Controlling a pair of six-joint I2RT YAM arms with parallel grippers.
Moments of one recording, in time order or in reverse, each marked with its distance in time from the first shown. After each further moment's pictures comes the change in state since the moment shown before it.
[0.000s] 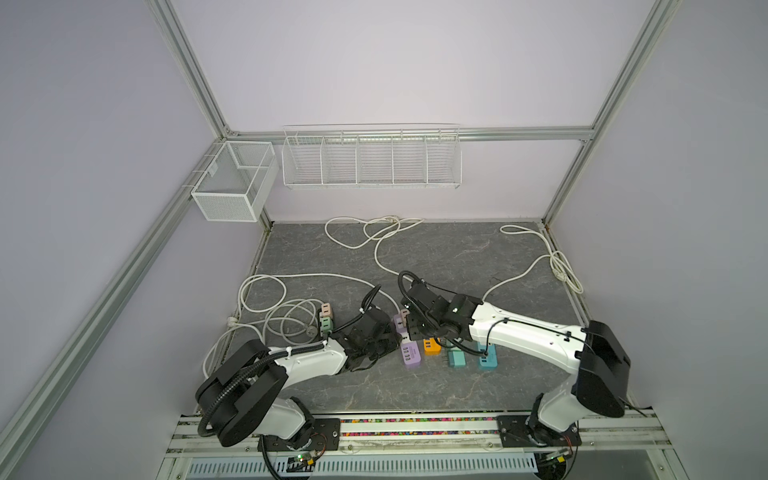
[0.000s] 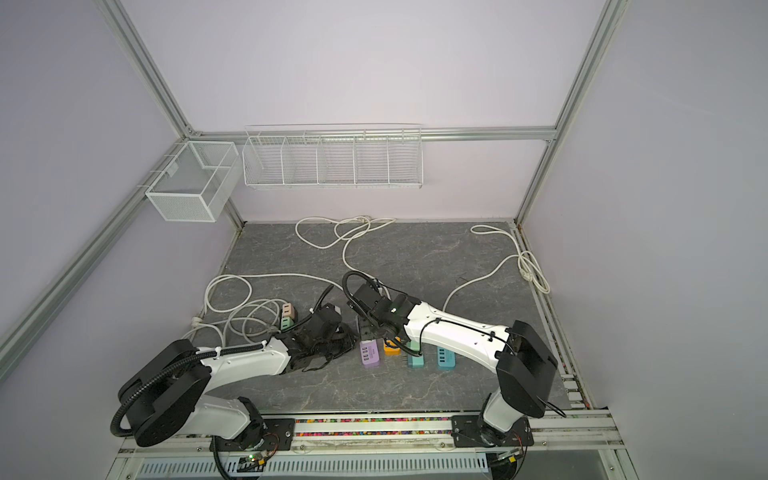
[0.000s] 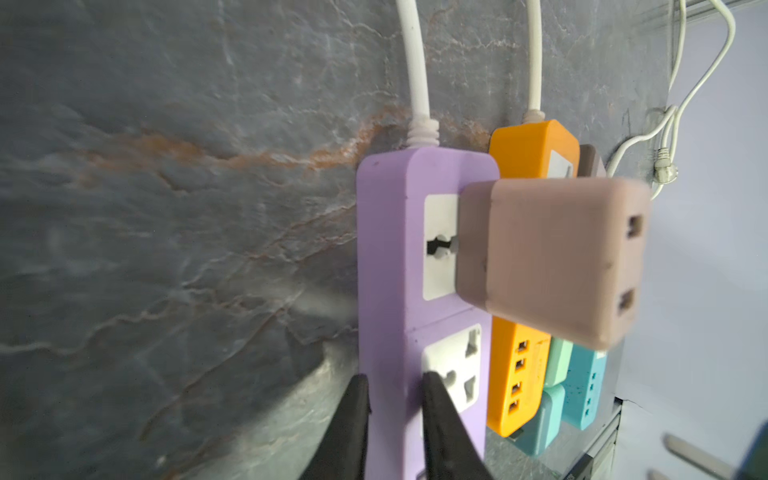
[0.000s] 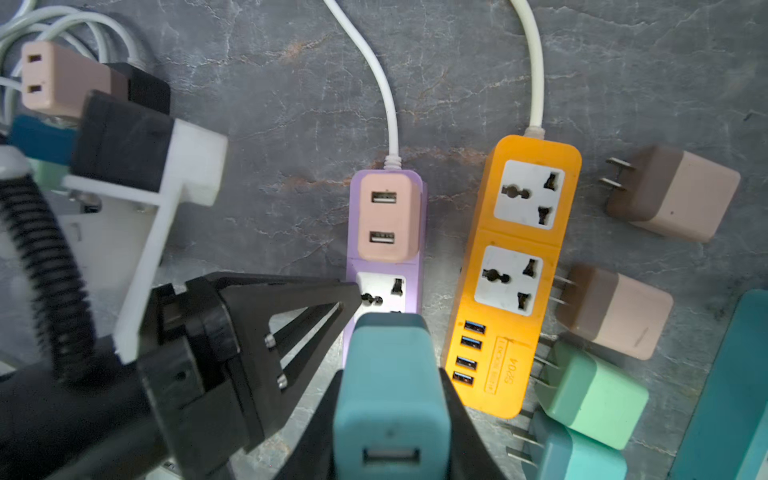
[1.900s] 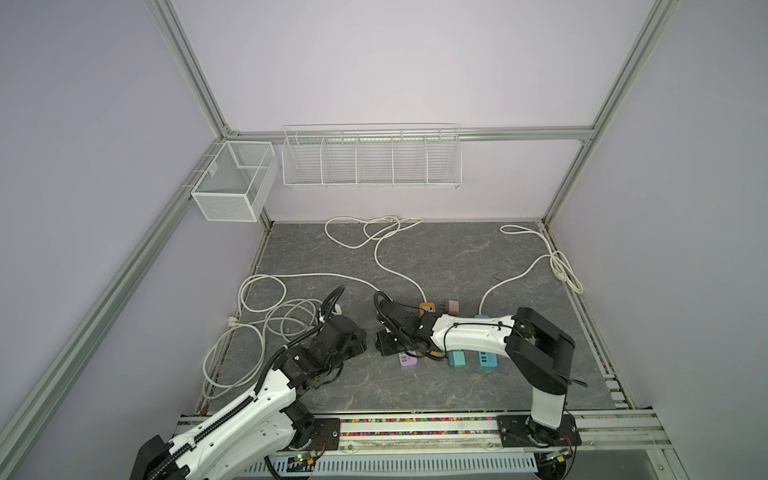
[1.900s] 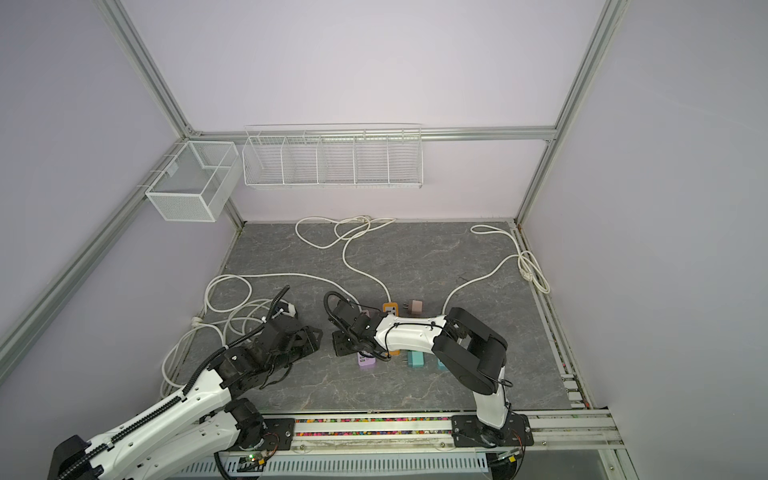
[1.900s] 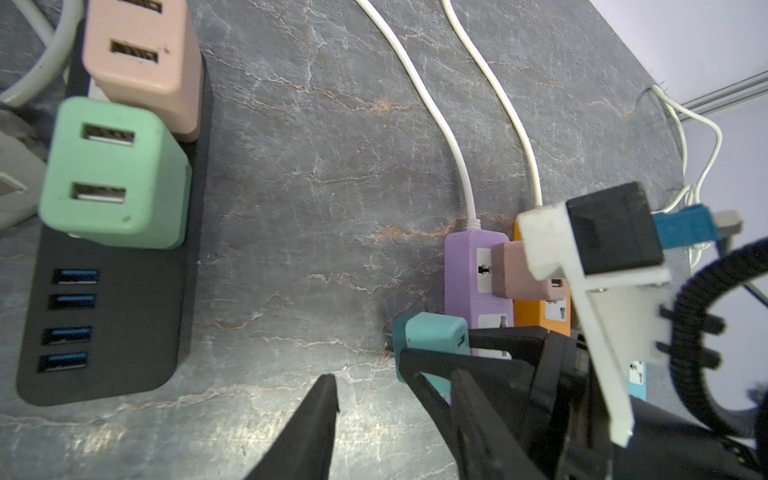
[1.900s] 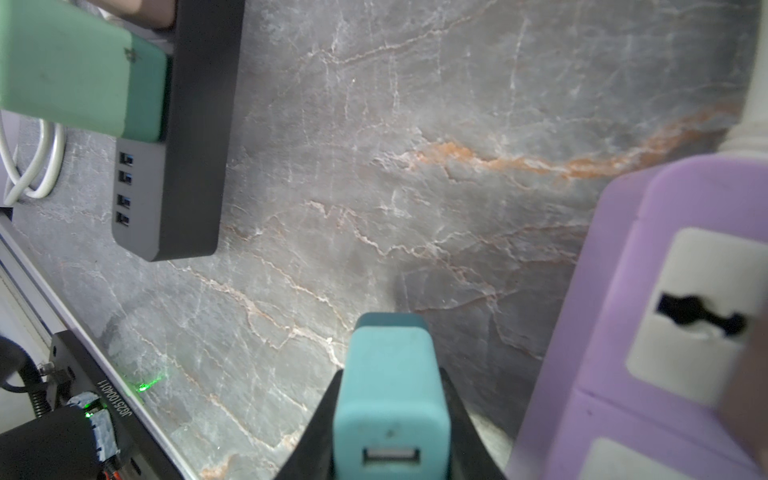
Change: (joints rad) left arm 0.069 -0.593 -0.013 -0.553 -0.267 0.124; right arm 0.062 0.312 -0.040 0.447 -0.240 0.005
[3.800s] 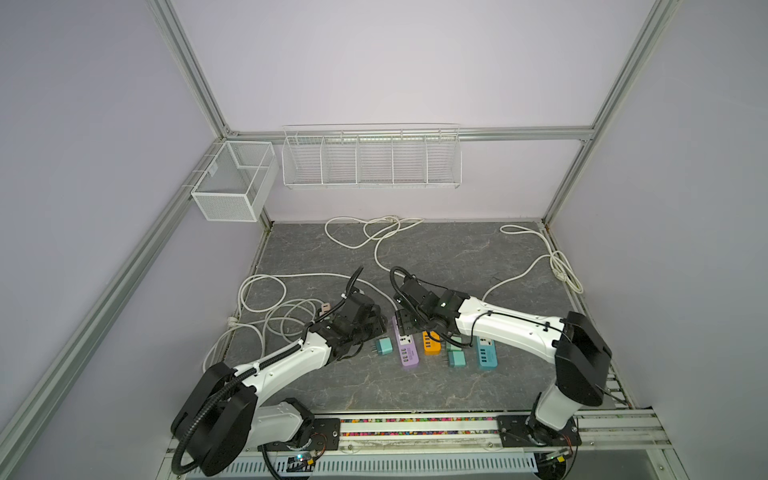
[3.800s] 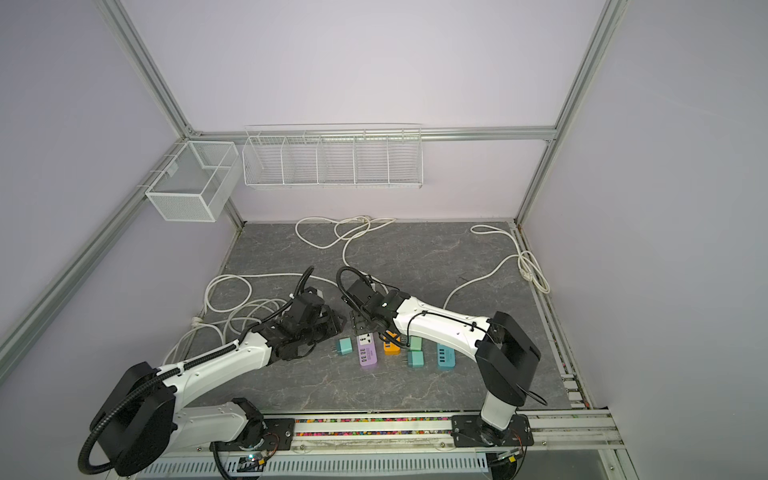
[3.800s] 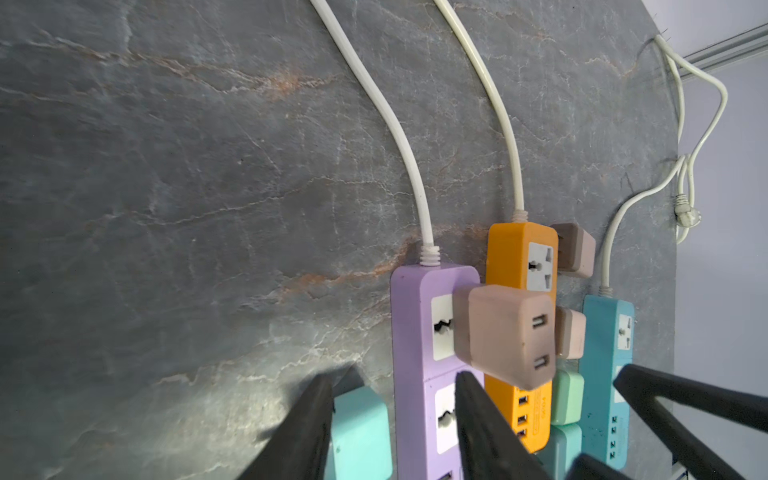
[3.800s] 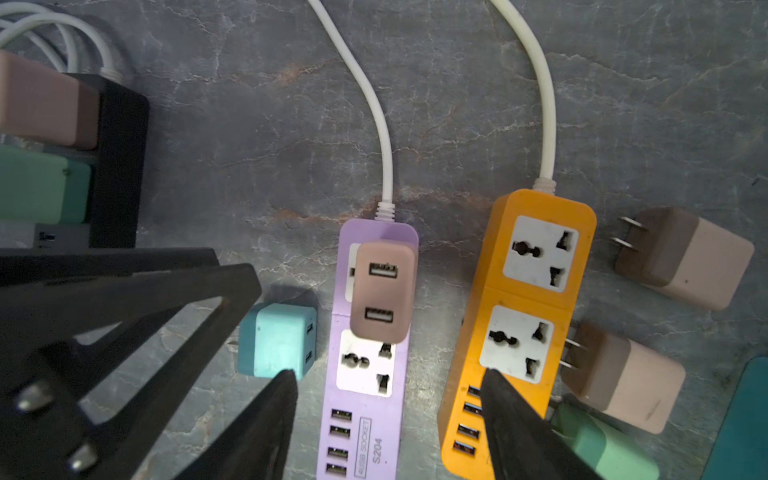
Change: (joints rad) left arm 0.074 0.456 0.095 0.343 0.206 0.069; right arm -0.087 -0.175 0.113 -0.402 0.276 -0.083
